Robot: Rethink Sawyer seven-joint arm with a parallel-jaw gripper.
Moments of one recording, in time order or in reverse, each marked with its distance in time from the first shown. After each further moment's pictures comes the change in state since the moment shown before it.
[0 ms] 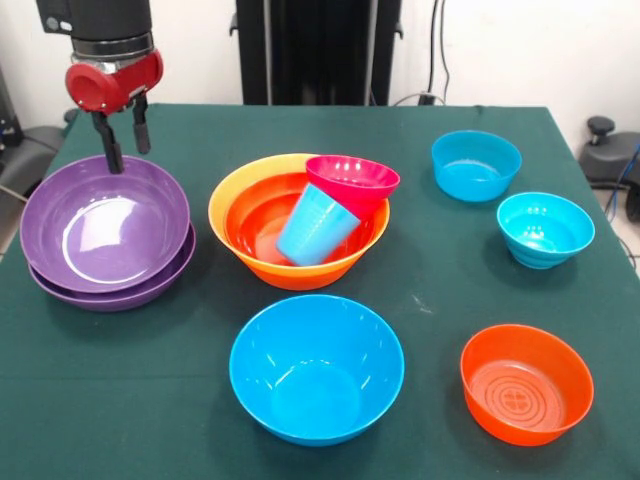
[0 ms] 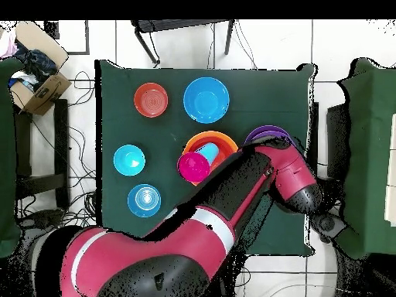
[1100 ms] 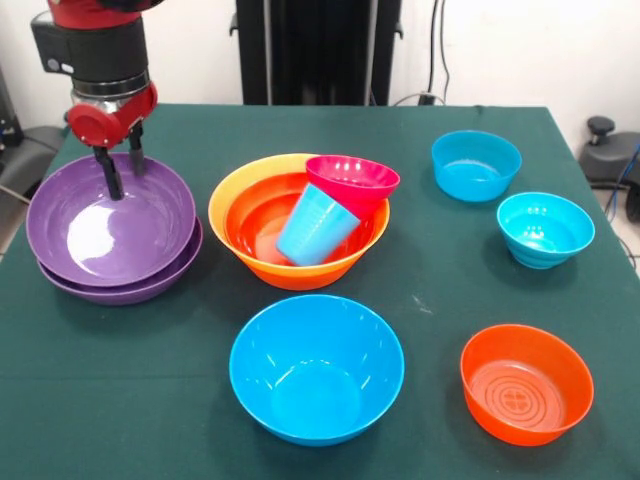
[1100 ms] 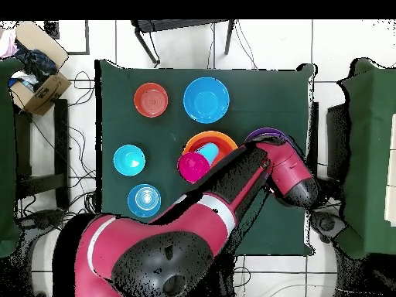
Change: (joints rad) arm -0.020 0.106 0.000 -0.056 -0.021 0.000 -0.017
